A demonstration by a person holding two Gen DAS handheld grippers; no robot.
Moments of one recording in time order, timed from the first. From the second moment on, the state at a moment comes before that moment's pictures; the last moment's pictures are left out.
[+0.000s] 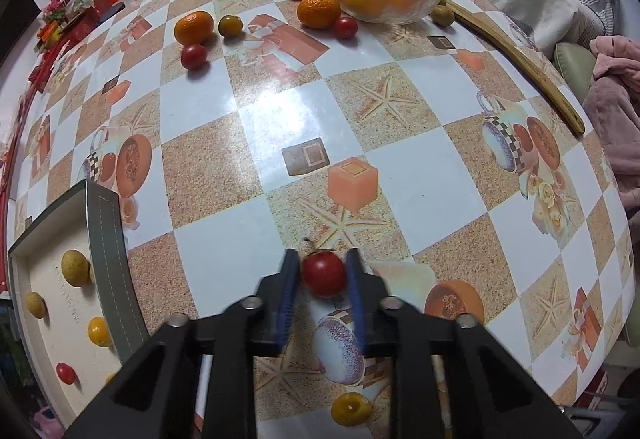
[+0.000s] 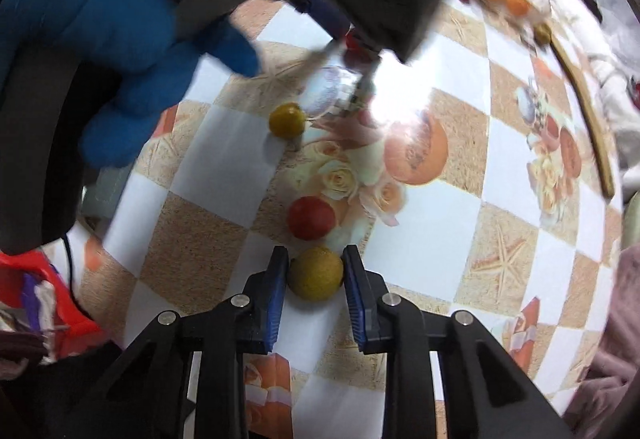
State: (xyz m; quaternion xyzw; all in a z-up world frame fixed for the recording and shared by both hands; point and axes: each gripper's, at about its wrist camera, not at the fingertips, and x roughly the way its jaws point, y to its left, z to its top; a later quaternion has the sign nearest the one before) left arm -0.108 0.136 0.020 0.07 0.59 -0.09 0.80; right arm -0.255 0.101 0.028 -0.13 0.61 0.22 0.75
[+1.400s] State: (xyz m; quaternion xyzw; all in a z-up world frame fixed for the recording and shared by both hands) left arm -0.232 0.341 0.050 -0.10 0.60 0.09 0.79; right arm -0.138 0.154 0.081 -0.04 0.60 0.29 0.74
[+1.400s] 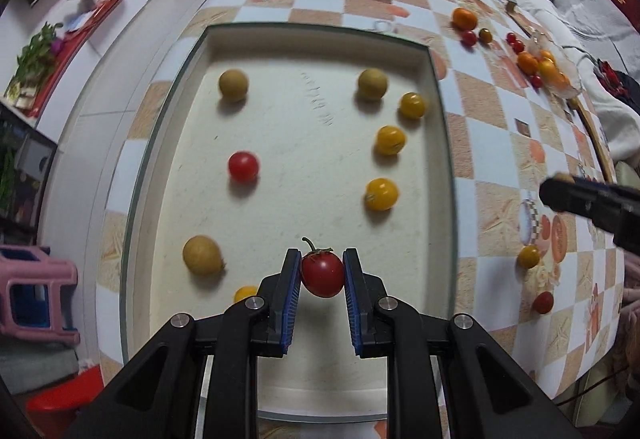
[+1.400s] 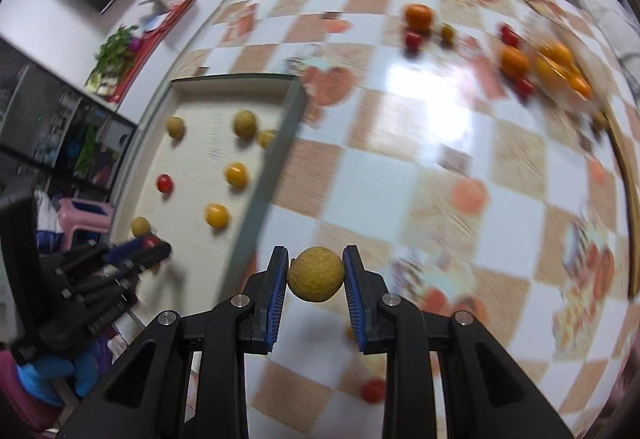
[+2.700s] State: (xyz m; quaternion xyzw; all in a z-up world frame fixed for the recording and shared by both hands) left arm -0.256 0.327 0.023 -0.07 0.60 0.08 0.79; right arm -0.126 0.346 0.026 -0.21 0.60 0.36 0.69
